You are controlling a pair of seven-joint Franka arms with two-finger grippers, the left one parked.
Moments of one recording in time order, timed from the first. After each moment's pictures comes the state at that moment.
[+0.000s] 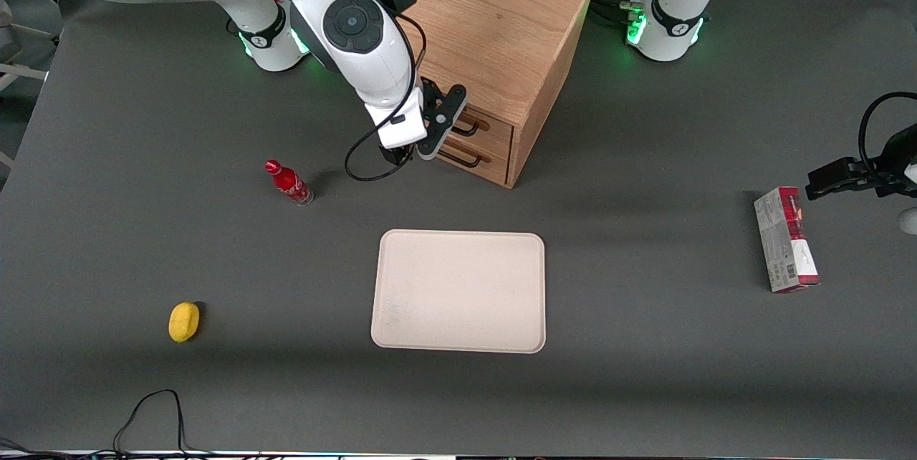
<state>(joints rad) 0.80 0.25 -0.07 -1.71 0.16 1.93 -0.35</state>
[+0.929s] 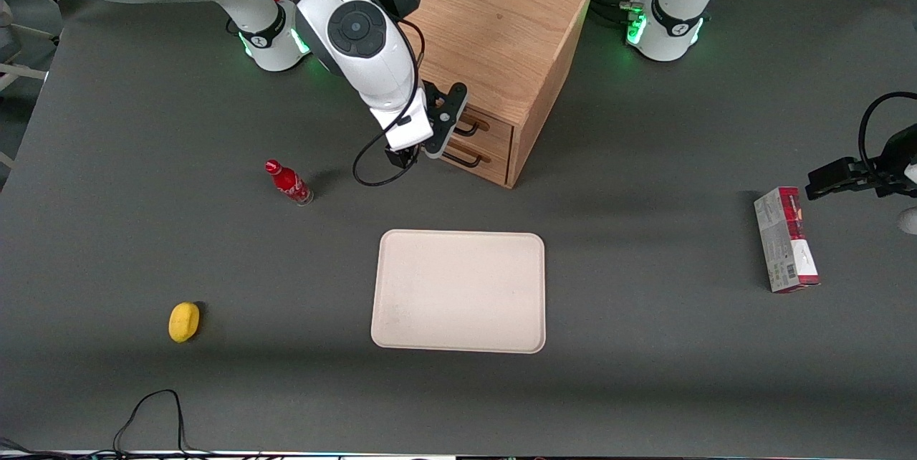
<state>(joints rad) 0.80 0.25 -0.07 -1.74 0.16 1.96 -0.45</state>
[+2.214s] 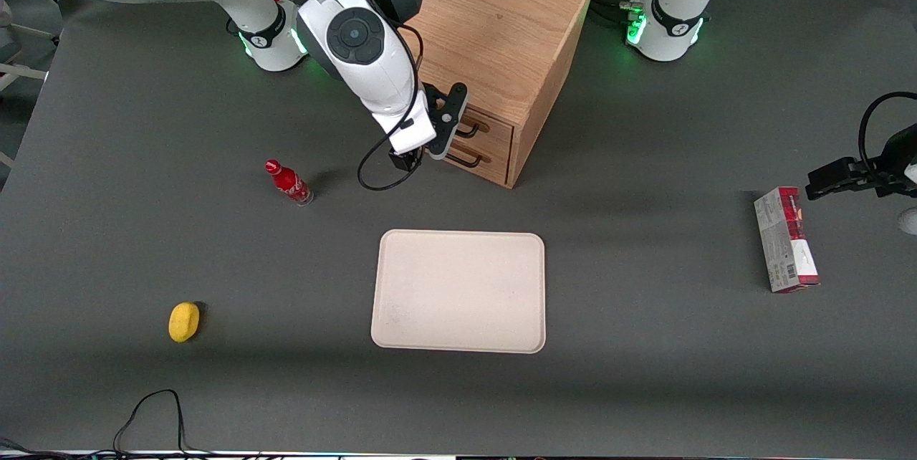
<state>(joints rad) 0.80 0.27 -0.07 -1.74 0.19 1.98 -0.54</state>
